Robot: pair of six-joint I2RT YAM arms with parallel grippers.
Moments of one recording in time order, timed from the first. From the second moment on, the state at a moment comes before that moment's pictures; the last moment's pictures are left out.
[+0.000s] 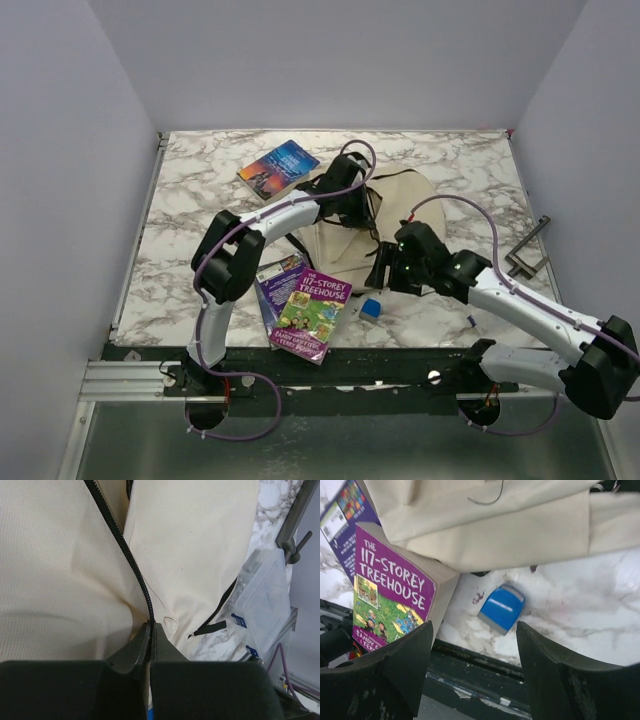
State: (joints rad) left arm -0.68 2.06 1.60 -0.30 0.31 -0.71; right arm 0.68 1.14 0.81 -0.58 -0.04 0.75
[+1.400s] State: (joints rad) left arm -0.70 2.10 1.65 -0.38 0.44 -0.71; right arm 1.11 1.49 0.81 -0.63 0.44 1.29
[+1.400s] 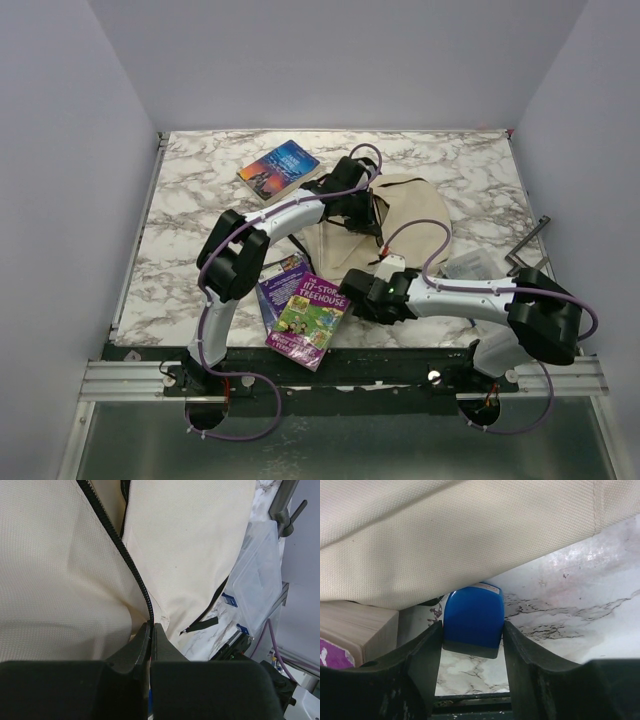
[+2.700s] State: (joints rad) left arm -0.70 2.09 1.65 -0.38 0.44 -0.65; right arm 0.23 1.52 1.01 -0.23 -0.18 0.44
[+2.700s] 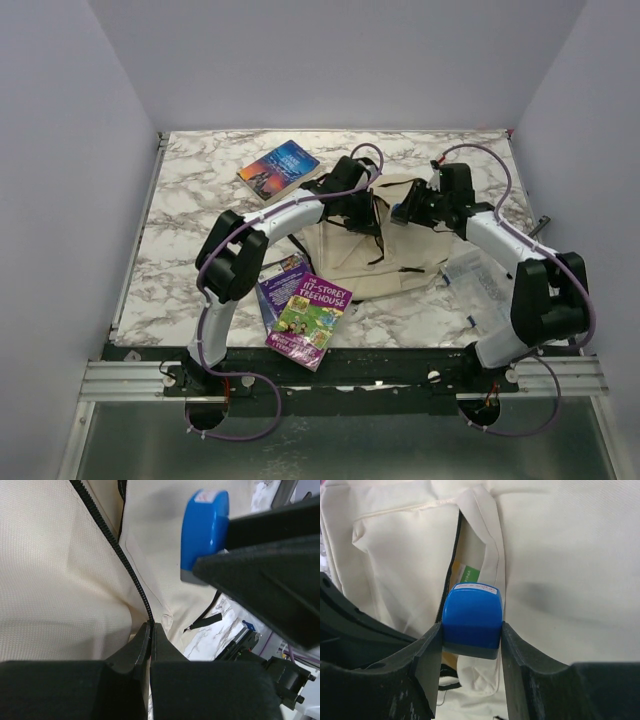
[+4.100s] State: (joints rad) left arm -0.68 2.04 1.57 -0.31 0.43 -0.70; right arm 0.10 1.82 0.95 0.15 -0.74 0.66
